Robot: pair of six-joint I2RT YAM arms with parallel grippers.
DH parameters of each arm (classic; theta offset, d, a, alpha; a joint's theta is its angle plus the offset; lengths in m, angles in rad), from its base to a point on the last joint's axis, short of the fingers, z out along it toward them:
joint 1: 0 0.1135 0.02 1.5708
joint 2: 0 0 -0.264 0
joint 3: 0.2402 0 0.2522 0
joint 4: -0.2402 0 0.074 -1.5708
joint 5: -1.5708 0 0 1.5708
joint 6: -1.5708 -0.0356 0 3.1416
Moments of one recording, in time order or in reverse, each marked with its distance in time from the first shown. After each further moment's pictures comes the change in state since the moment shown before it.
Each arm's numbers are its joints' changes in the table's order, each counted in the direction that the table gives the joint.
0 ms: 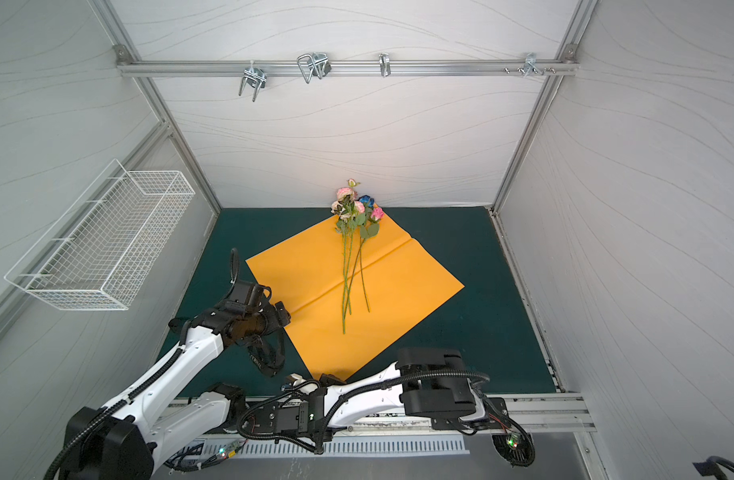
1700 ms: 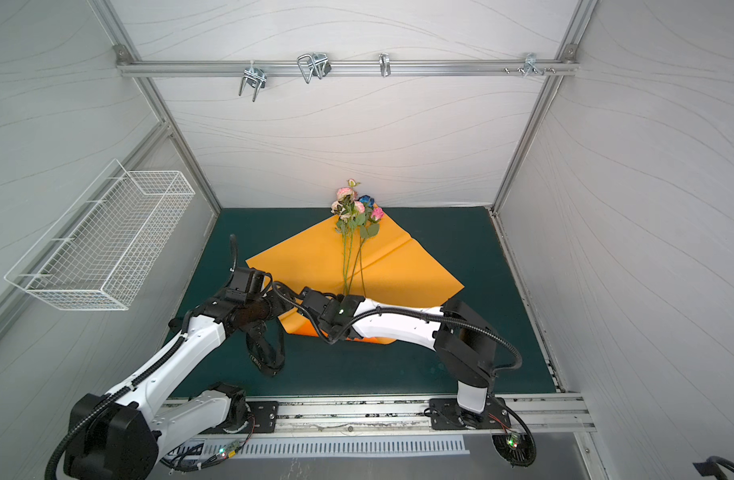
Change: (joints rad) left arm 0.003 -0.077 0.089 0.112 -0.055 -0.030; right arm -0.535 0.164 0.086 0.117 0.156 0.396
